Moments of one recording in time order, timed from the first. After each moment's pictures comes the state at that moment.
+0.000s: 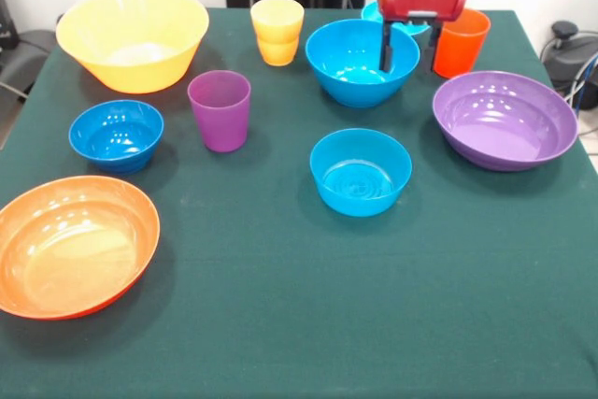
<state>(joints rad) -0.03 -0.61 -0.04 2.01 -0.06 -0.11 1.74</state>
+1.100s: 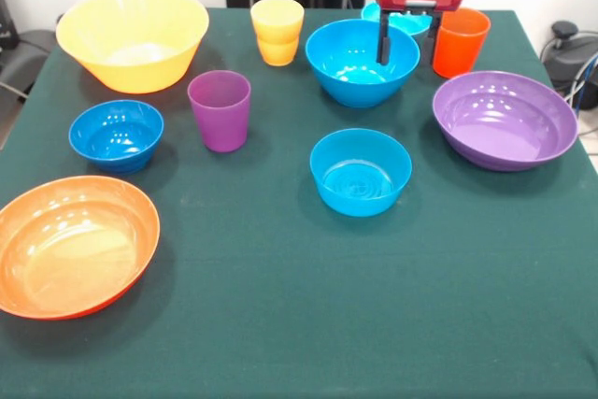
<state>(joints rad) -0.04 -0.65 -0.03 2.01 -0.06 -0.08 1.74</state>
